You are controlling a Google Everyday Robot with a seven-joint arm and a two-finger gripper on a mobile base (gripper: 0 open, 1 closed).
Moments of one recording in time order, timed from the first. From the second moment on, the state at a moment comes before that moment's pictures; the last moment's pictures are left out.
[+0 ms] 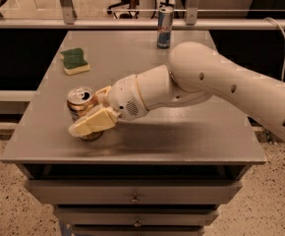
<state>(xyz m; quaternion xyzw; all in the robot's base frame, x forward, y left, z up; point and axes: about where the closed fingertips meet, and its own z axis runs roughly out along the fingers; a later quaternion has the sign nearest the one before) 0.474 0.120 0.871 -0.54 0.63 0.42 0.35</state>
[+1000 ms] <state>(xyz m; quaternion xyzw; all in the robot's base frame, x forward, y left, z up) 0.516 0.077 0.917 -0.51 0.63 0.40 0.43</state>
